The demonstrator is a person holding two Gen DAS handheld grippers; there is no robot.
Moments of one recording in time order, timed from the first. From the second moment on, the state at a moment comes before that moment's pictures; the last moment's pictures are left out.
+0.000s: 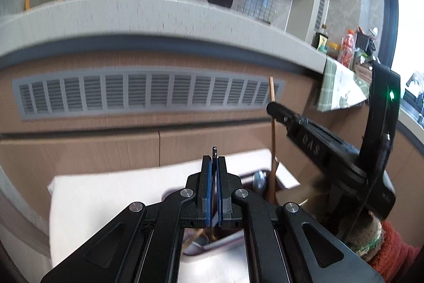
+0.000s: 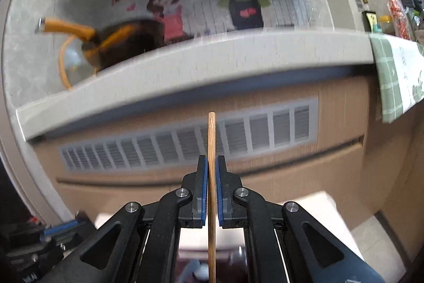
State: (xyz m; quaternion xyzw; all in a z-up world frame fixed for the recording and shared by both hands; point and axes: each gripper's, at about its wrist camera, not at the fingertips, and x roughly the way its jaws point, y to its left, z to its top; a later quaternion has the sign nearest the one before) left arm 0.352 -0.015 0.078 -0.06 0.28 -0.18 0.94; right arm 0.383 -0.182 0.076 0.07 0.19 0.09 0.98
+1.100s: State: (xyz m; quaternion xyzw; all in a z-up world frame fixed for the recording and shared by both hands) left arm 0.107 -0.026 0.008 -0.02 0.25 0.01 0.97; right arm 0.128 -0.222 -0.006 -0.01 0.29 0.17 0.94
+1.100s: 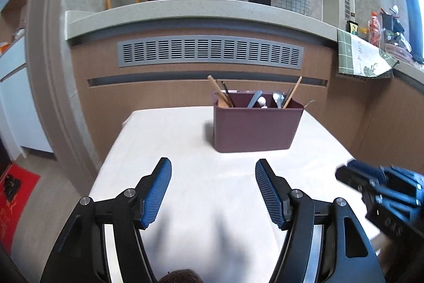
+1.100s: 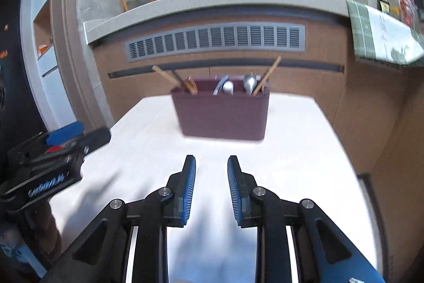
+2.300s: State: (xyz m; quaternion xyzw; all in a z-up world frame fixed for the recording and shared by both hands) left arm 0.070 -0.021 0.007 -0.02 0.27 0.00 0.96; right arm 0.091 -0.224 -0.005 -0.02 0.27 0.14 0.95
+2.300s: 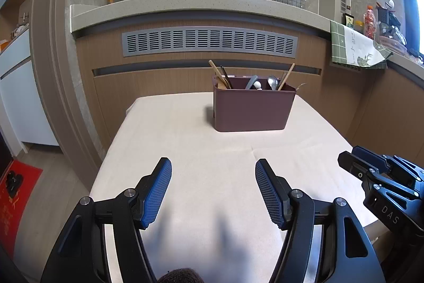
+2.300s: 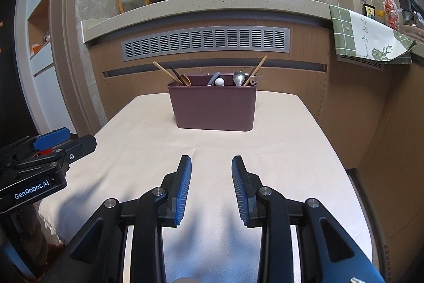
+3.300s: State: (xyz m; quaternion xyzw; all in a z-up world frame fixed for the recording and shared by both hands) left arm 0.075 -0.024 0.001 -0.02 0.28 -0.01 0.96; right arm 0.092 -0.230 0.002 -0.03 0.25 0.13 0.96
